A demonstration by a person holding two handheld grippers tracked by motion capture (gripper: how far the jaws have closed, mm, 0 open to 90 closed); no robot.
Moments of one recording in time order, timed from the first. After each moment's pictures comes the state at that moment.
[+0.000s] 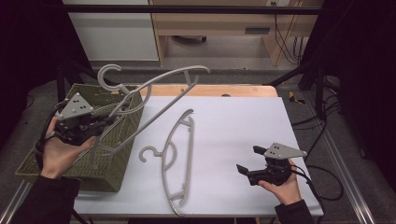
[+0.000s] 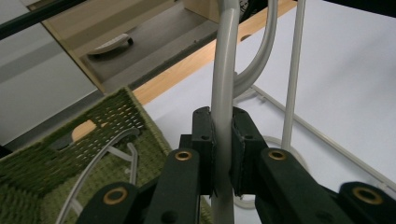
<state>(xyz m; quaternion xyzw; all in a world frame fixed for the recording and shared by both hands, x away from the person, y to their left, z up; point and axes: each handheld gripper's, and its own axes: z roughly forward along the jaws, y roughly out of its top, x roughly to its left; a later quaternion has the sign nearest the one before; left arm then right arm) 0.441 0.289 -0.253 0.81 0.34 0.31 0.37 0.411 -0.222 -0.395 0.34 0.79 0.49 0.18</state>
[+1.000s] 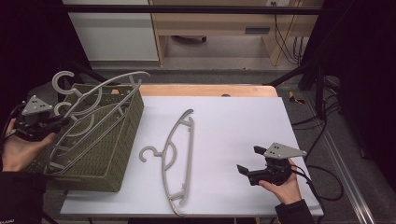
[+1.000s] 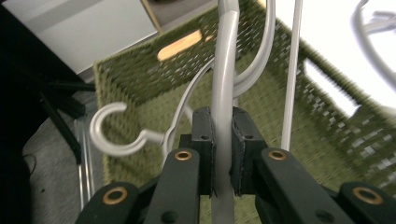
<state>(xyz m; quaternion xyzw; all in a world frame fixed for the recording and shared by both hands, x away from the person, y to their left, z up) 0.473 0.411 -0.299 0.79 0.44 0.33 0.28 0.412 -0.222 -0.397 0.34 0.79 0.48 0.18</state>
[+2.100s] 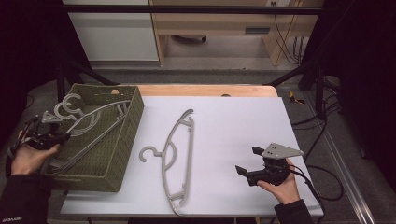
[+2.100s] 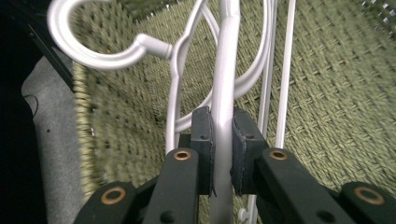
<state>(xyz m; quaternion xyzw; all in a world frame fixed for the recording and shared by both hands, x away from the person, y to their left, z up) 0.498 0.430 -0.369 0.80 0.49 0.27 0.19 0.414 -0.219 -0.401 0.34 0.79 0.47 0.18</state>
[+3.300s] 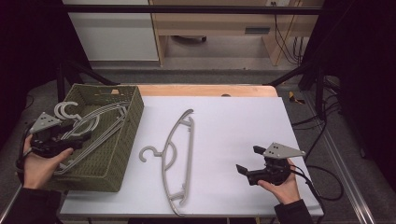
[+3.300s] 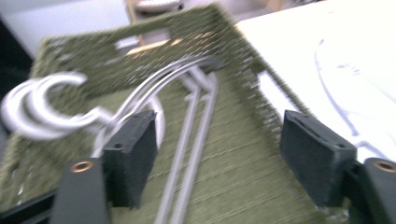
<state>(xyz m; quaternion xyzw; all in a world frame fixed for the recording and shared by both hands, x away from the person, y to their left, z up) 0.445 0.367 -0.333 0.73 0.46 0.30 0.40 0.413 -0.221 -0.398 0.35 0.78 0.48 0.18</state>
